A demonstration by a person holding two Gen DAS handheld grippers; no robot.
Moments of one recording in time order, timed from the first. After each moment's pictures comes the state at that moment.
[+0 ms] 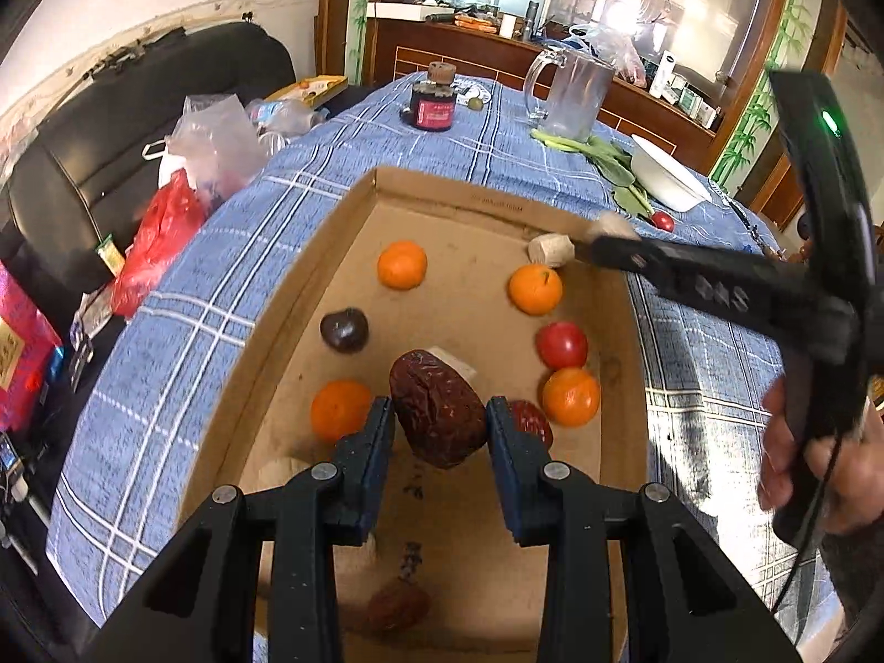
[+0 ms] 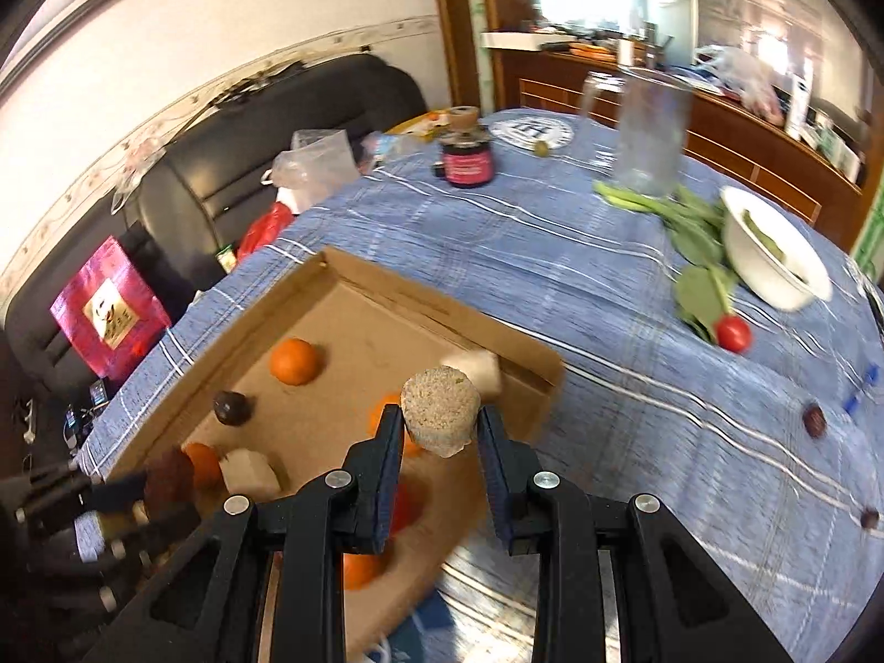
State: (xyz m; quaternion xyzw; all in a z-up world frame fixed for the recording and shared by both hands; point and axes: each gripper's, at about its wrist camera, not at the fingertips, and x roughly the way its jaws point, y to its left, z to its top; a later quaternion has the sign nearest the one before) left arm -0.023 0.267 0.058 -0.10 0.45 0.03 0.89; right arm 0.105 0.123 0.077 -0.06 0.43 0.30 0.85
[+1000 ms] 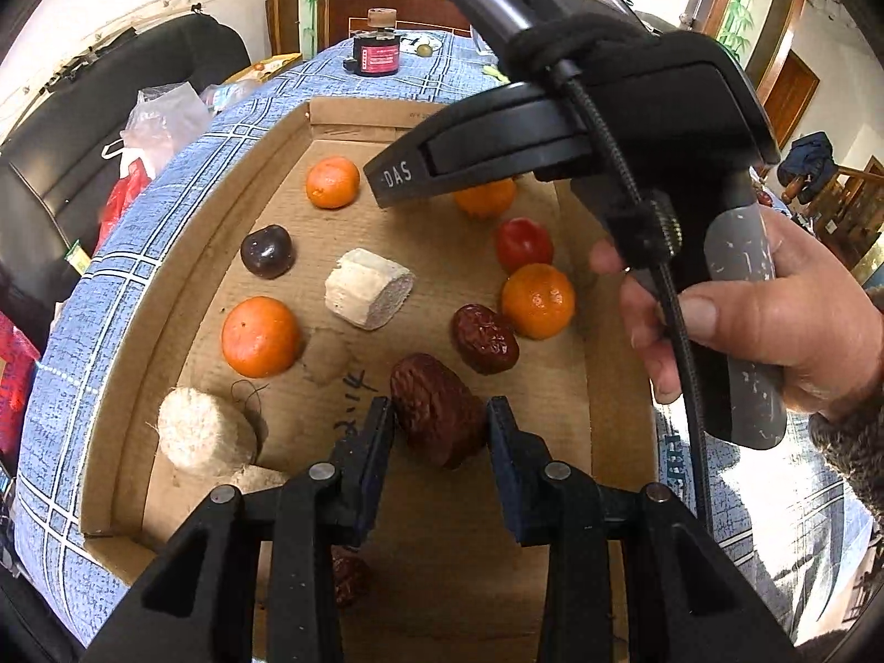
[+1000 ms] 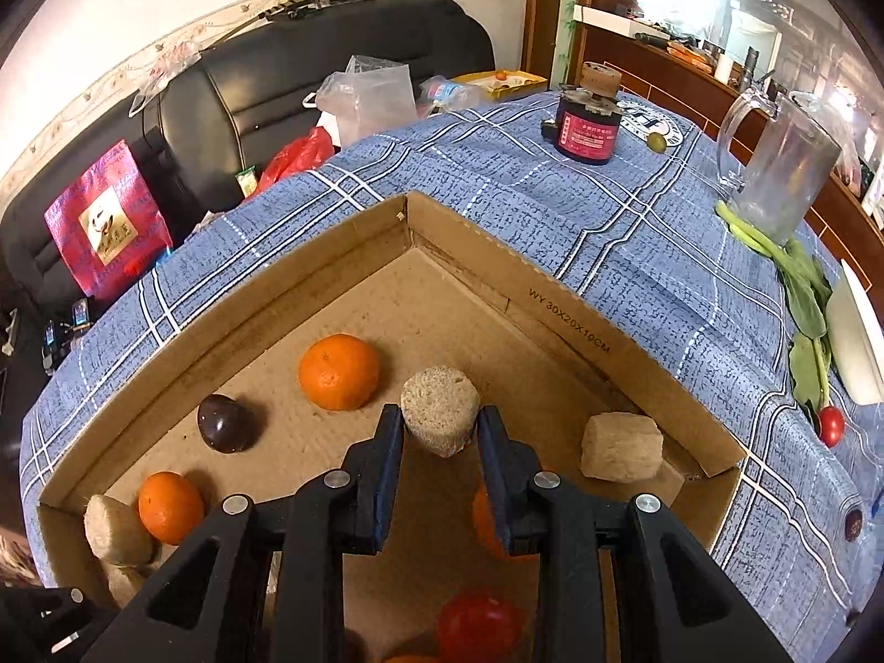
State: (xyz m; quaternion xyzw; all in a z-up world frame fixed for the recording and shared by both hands) left arm -0.027 0.229 0.020 -0.07 0.48 -0.01 0.87; right arm 0.123 0.214 0.029 -0.17 0.45 0.33 0.81
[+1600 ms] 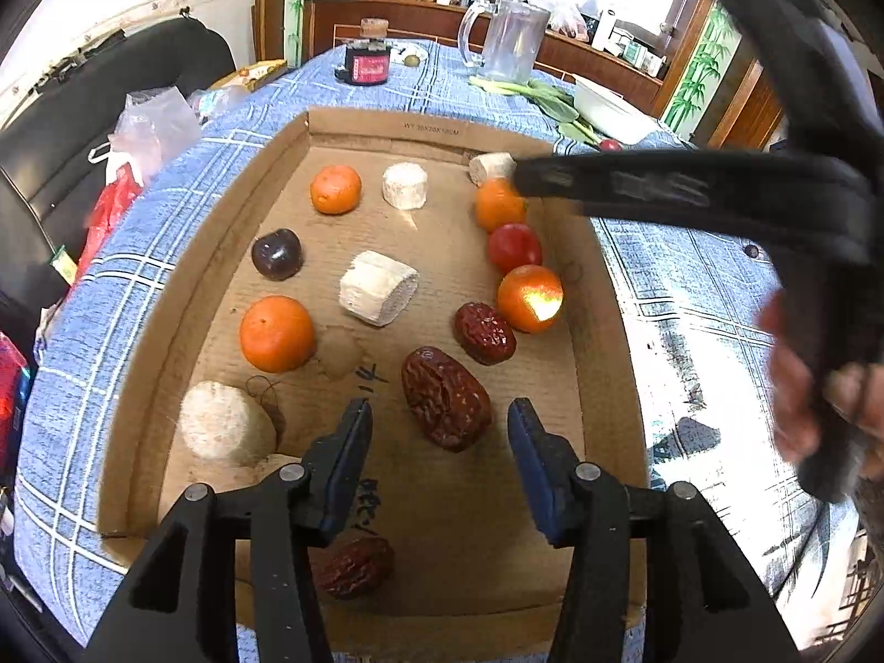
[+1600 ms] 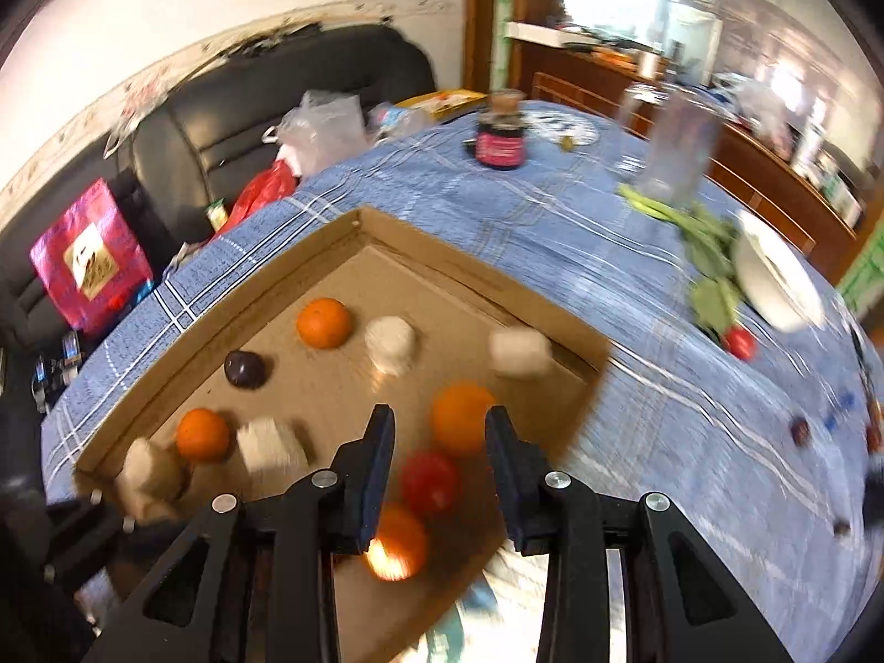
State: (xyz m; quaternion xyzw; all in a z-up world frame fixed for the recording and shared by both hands) left arm -0.037 0.243 0.031 -0.07 0.47 -0.04 0.88; right arm 0.071 0.145 0.075 -0.13 0.43 0.27 0.85
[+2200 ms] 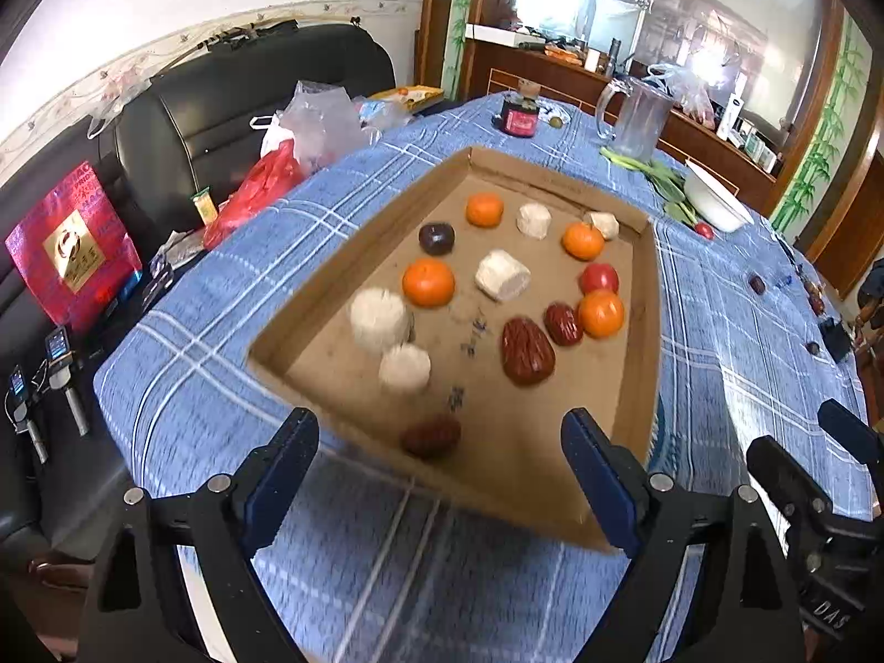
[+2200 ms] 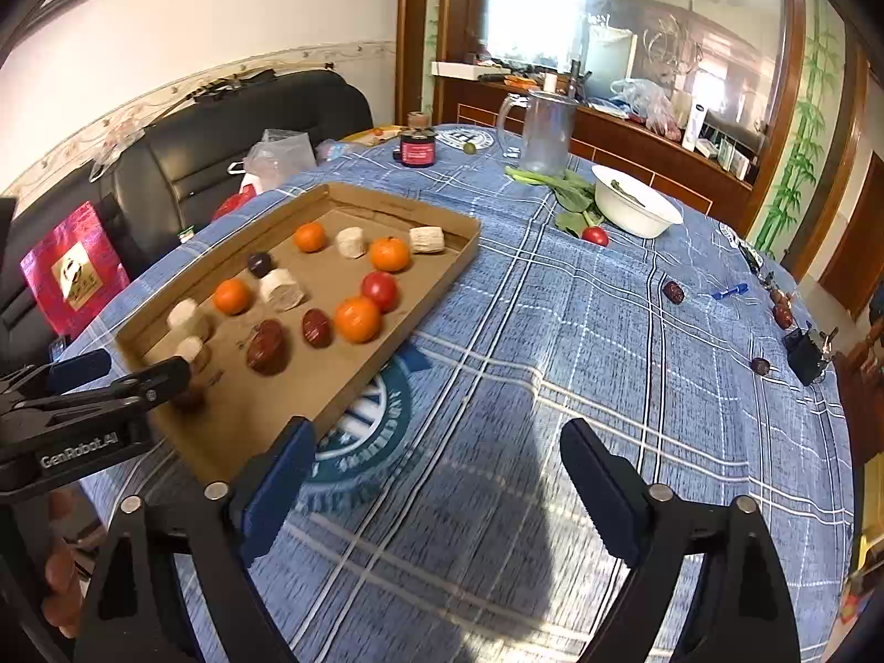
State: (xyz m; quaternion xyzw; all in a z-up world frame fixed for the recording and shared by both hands) left arm -0.118 0.239 0.059 -0.13 0.42 0.15 0.89; right arm -0.079 0.051 0.090 -0.11 0.38 0.19 0.90
